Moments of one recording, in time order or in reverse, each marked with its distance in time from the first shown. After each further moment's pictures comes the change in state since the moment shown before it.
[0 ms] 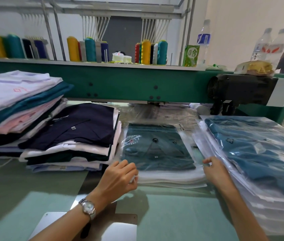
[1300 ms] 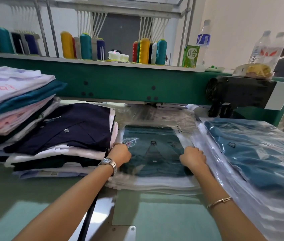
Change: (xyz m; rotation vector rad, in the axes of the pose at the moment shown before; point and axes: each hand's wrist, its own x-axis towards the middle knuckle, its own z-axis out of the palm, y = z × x) left_hand 0.081 -0.063 0.050 -0.140 -0.842 -0.864; right_hand 0.037 -0.081 0.039 -0.599 -0.017 -0.068
